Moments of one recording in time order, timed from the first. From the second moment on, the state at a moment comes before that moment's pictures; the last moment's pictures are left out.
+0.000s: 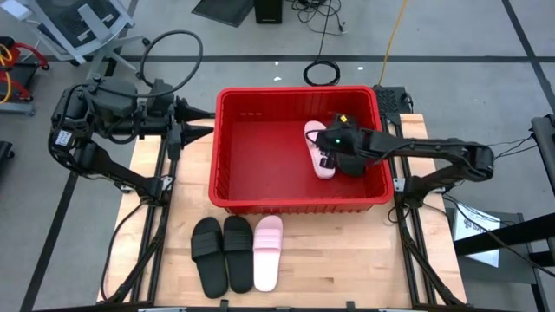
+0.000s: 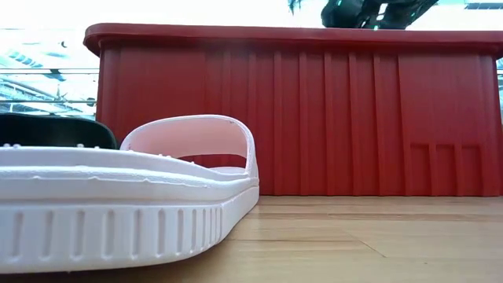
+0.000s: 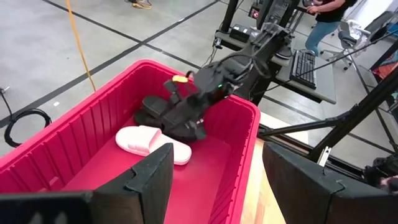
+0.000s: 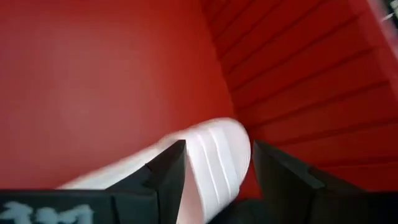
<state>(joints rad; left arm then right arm) -0.03 1.30 2.14 -1.22 -0.24 -0.40 -0.33 1.33 0.88 -0.30 0.37 -0.37</state>
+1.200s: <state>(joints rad) -0.19 1.38 2.14 -1.15 -0.17 -0.49 0.07 1.13 0.88 0.85 0.02 0.78</state>
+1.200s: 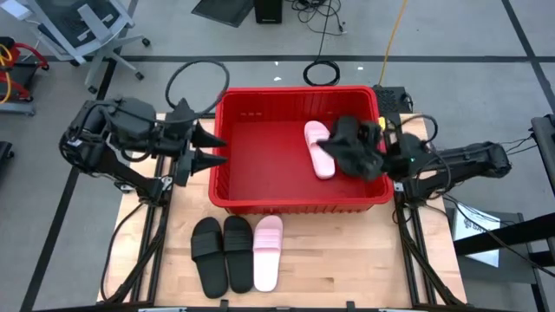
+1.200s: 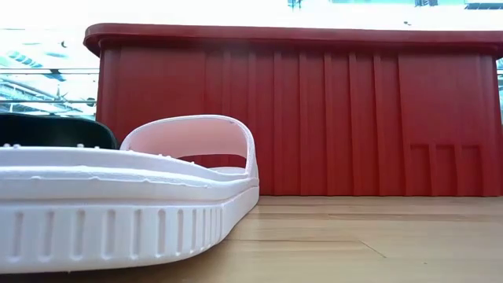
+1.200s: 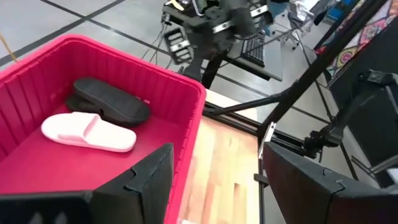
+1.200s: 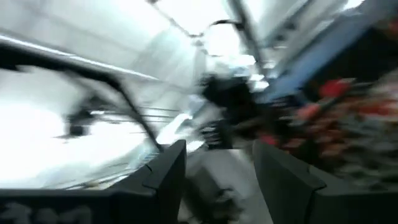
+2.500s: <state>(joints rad) -0.41 1.39 2.14 -1.18 -0.18 -0.44 0.53 1.74 1.57 -0.35 0.10 0.54</state>
